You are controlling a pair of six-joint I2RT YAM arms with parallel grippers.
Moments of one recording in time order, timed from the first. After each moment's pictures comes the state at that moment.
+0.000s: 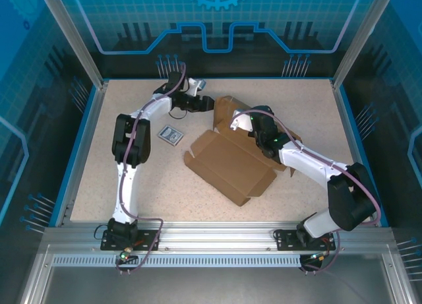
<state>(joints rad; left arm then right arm) -0.21 2.32 1.89 -0.44 0.76 -0.21 0.53 1.48 0.96 0.00 0.52 -1.09</state>
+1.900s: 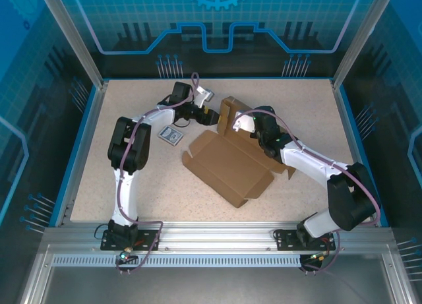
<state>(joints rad) -0.27 2.20 1.61 -0.18 0.75 0.05 0.49 1.48 0.94 0.00 0.47 -1.10</state>
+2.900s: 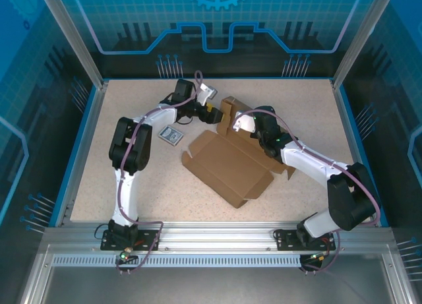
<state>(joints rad) -0.30 2.20 1.64 -0.16 0.70 0.07 0.49 1.48 0.94 0.00 0.46 -1.10</state>
